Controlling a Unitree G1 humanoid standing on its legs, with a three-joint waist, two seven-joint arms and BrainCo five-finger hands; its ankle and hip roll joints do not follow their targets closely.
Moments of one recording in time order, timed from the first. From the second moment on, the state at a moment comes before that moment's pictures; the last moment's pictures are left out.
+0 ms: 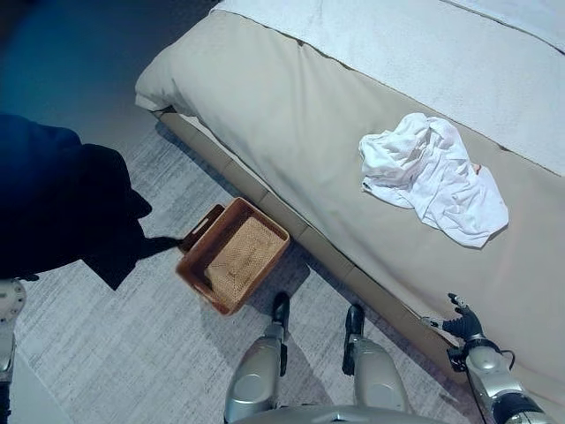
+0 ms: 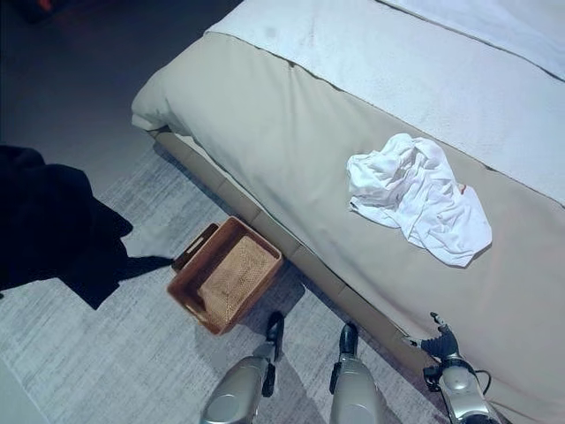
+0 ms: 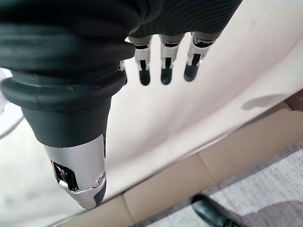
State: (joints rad) left arm 0.09 0.85 0.44 0.09 0.07 -0.31 0.50; right arm -0.03 -0.51 0.05 0.91 0.01 -0.17 -0.16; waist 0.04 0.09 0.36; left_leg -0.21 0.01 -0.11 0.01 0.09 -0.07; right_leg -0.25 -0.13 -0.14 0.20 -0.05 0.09
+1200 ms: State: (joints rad) left arm -0.02 0.90 0.49 -0.07 0.03 -0.42 0.58; right arm -0.04 -0.48 0.09 0.94 0.01 -0.17 -0.16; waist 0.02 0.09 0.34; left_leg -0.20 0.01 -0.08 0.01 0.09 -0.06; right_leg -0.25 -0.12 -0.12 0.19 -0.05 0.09
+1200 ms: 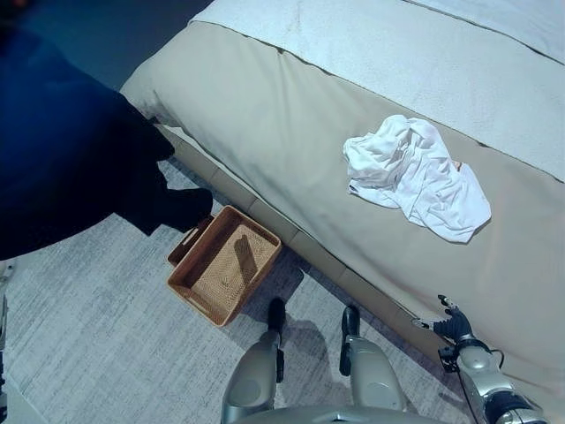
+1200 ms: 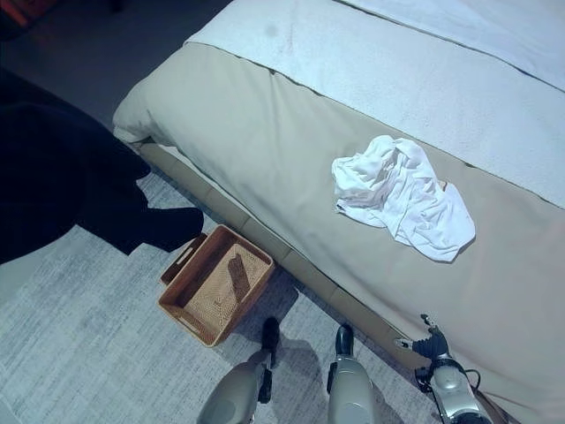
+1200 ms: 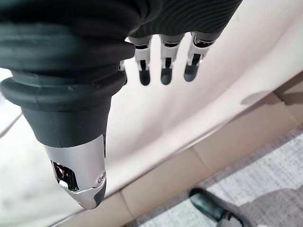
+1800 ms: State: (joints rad) left arm -0.02 0.75 0.26 0.02 0.01 -0.38 0.42; right arm -0.05 -0.48 0.09 0.92 0.01 -0.17 -0.17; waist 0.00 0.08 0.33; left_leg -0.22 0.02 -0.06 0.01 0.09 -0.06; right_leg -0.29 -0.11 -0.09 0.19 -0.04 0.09
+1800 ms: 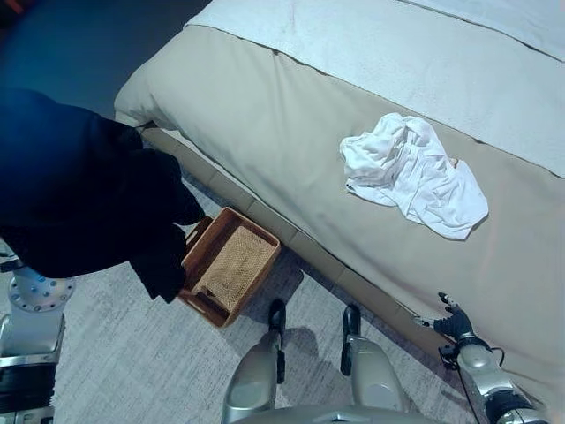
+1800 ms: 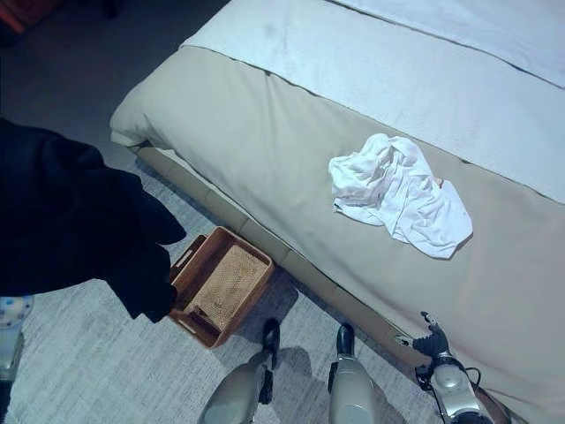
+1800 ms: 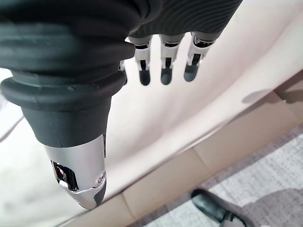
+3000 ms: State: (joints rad) left arm -0.33 0.75 -0.06 0.75 0.13 -0.22 0.43; right arm -0.18 -0.48 0.17 0.71 0.00 -0.20 -0.21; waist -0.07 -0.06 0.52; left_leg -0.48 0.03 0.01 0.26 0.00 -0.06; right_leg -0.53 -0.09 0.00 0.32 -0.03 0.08
